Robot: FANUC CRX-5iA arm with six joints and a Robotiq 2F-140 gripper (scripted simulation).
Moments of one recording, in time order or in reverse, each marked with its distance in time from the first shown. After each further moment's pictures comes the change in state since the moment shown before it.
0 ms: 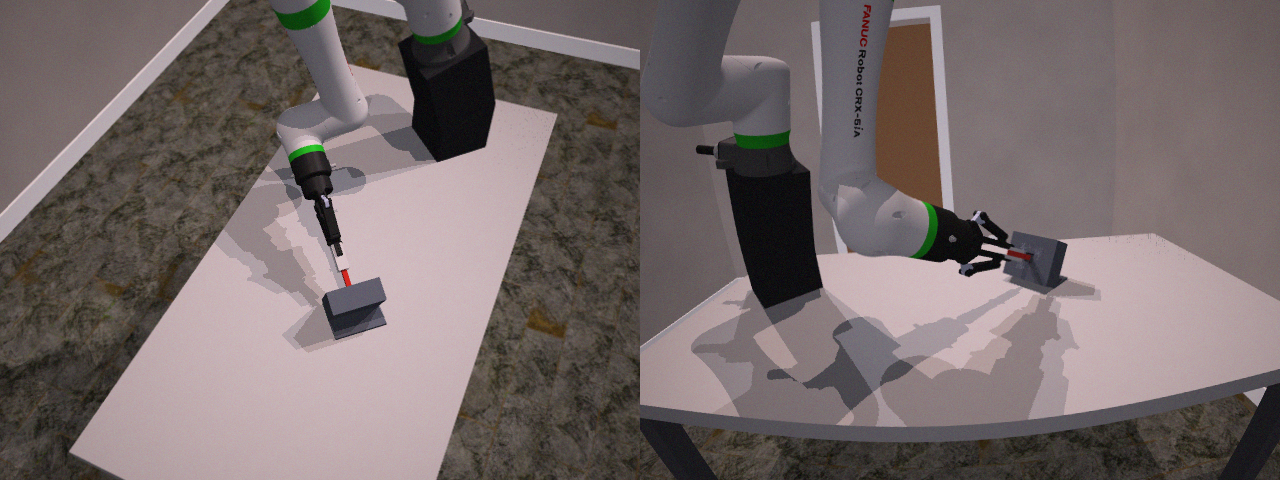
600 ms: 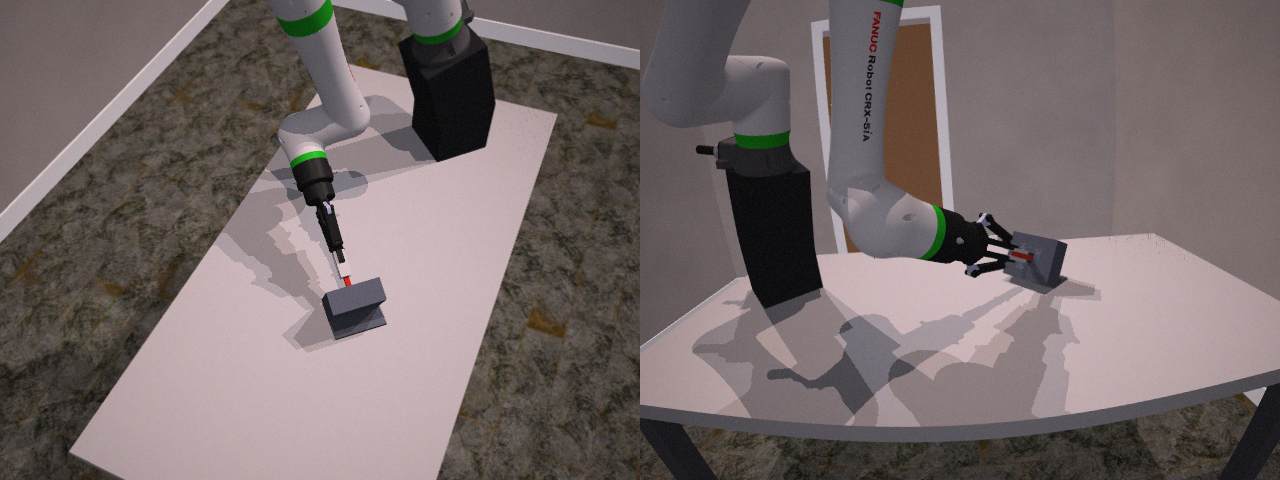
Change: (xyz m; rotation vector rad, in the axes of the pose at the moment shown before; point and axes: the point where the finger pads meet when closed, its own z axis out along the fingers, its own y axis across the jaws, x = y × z) arm 0.000 0.000 0.017 0.000 0.000 0.000
